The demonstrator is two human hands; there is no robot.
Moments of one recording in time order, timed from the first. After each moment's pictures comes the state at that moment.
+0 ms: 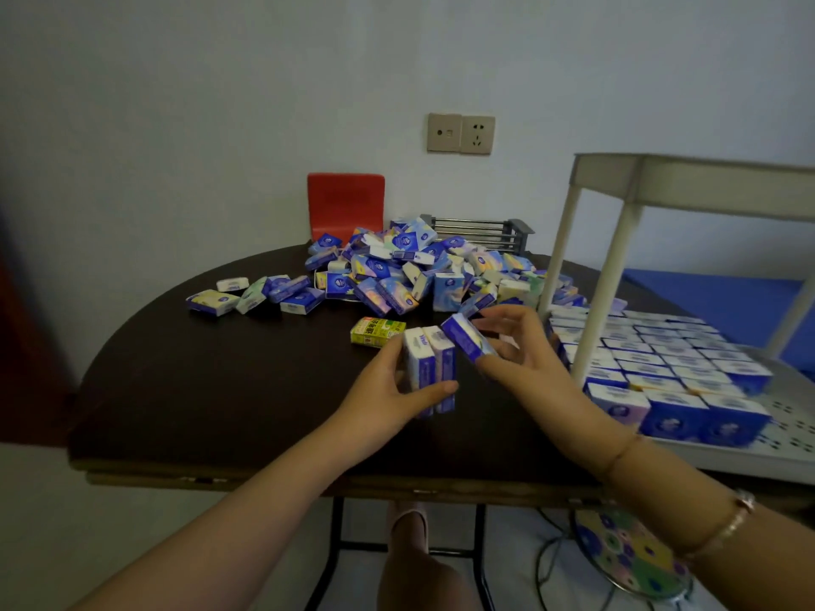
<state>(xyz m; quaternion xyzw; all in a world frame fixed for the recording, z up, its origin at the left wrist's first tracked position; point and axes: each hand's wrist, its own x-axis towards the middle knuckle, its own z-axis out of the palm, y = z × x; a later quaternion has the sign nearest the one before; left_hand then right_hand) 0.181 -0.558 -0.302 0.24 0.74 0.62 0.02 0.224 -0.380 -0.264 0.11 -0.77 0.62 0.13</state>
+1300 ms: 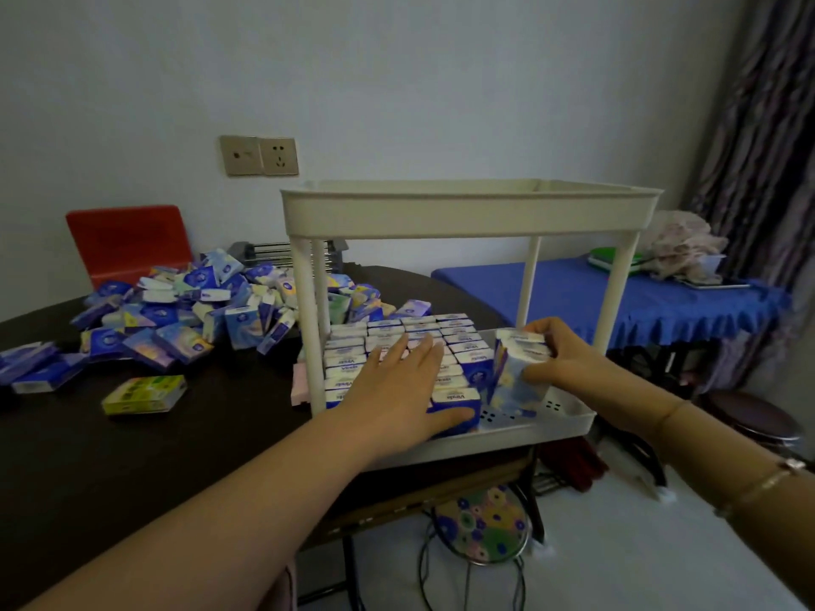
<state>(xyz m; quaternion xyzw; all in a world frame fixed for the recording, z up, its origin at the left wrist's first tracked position) 0.221 -0.307 -0.251 0.45 0.89 0.03 -0.03 0.315 -0.107 -0.239 -0.15 -0.84 0.50 0.14</state>
